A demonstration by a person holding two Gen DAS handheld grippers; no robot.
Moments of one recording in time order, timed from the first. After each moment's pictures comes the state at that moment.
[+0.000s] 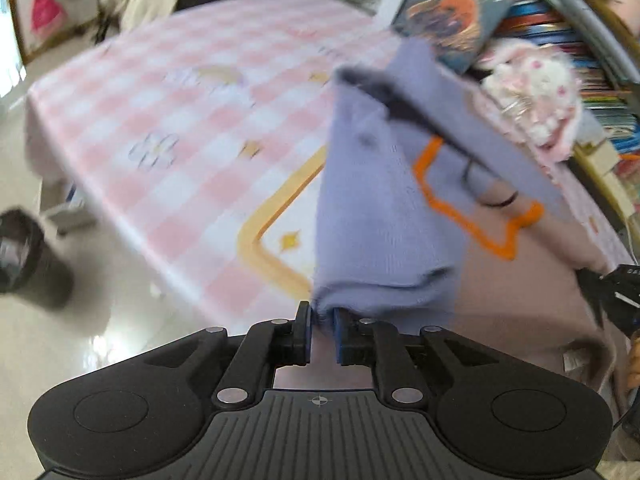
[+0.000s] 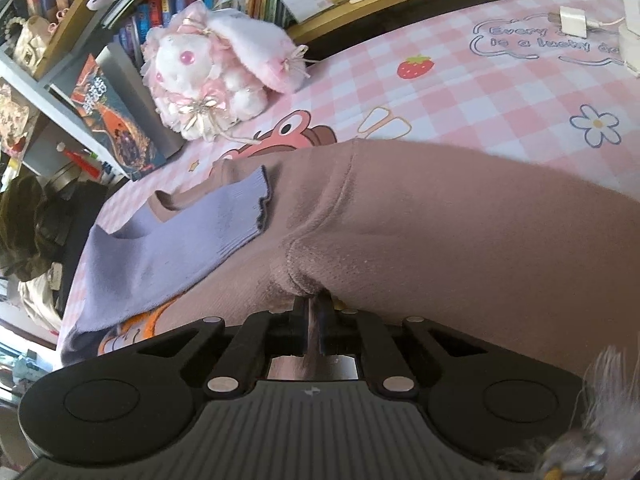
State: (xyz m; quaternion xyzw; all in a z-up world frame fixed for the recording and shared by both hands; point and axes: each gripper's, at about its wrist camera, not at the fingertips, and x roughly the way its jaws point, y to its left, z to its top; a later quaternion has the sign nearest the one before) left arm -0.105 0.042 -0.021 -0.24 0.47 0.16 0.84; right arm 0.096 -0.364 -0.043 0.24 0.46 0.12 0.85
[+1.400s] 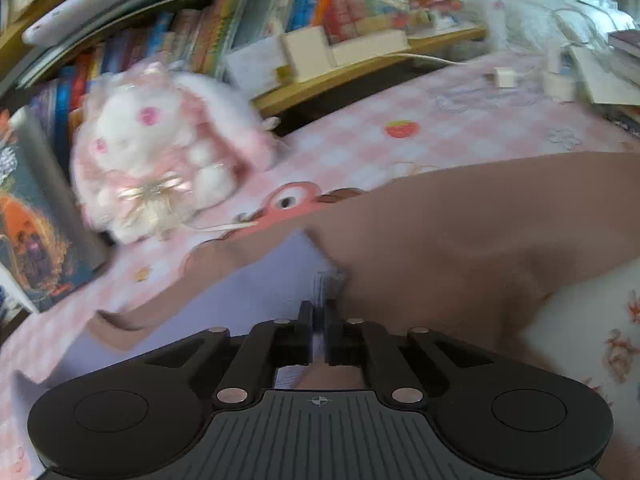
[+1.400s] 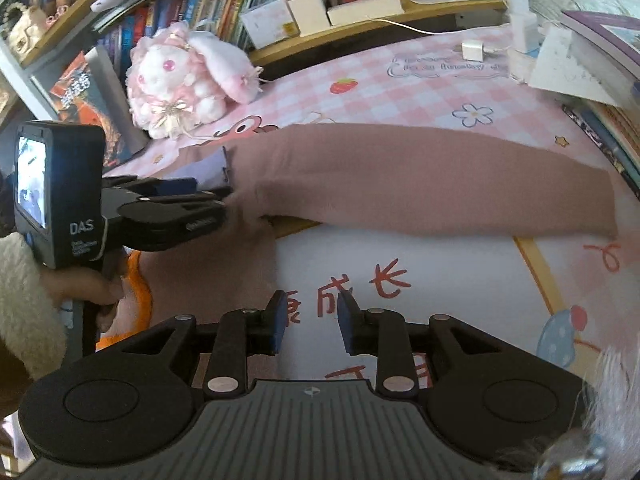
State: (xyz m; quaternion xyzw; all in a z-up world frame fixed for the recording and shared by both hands) left arm 0.142 -0.197 -0.032 0.23 0.34 -0.20 0.89; right arm -0.003 -0.356 -0.019 0.19 0.43 0.02 0.88
